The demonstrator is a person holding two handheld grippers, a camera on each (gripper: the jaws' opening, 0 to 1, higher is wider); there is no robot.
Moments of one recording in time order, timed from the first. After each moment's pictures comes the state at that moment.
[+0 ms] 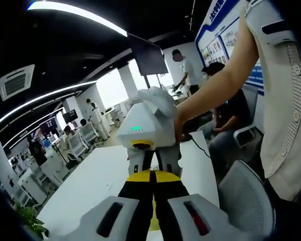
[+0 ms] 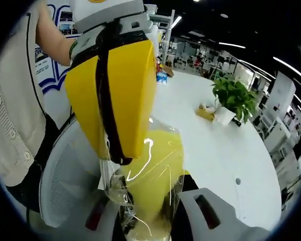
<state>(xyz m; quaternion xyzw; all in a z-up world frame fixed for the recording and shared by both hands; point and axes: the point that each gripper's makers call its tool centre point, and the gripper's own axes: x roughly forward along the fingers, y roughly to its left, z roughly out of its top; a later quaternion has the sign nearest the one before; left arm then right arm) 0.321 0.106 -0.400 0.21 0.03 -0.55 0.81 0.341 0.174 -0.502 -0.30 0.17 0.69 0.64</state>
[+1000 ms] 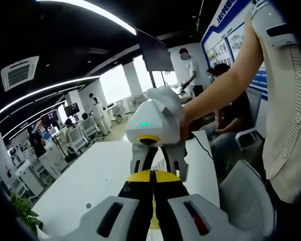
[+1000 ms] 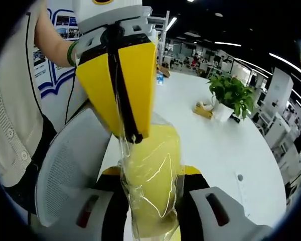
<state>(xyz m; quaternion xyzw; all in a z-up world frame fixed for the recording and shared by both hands) 0.341 0.118 -0.414 0.19 0.06 -0.54 0.81 0.354 0.174 -0.515 -0.27 0.18 0.69 0.64</state>
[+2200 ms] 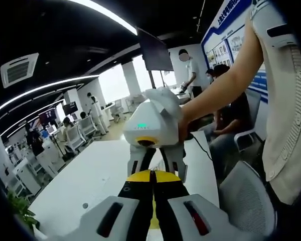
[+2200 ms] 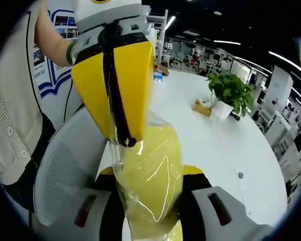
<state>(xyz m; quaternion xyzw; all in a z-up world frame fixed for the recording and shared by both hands) 0.344 0.109 -0.419 0.18 0.06 -0.55 0.81 0.361 0.170 -0.521 -0.27 0.18 0.69 0.65</state>
